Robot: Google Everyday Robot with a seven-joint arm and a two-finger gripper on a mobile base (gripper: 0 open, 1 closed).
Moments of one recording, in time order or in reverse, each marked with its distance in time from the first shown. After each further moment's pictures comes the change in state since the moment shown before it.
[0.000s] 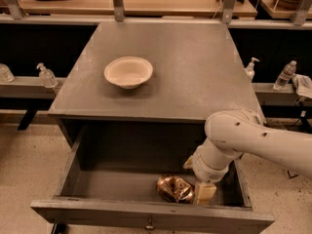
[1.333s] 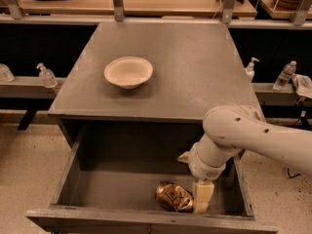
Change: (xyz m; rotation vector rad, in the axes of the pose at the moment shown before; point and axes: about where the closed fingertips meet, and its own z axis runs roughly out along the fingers) arm -0.022 -0.001 -0.015 0.011 -0.037 -0.037
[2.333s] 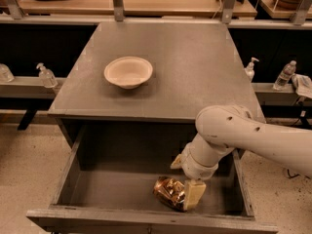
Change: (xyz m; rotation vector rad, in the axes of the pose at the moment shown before) arm -0.017 -0.001 0.007 -0.021 -0.027 -0.042
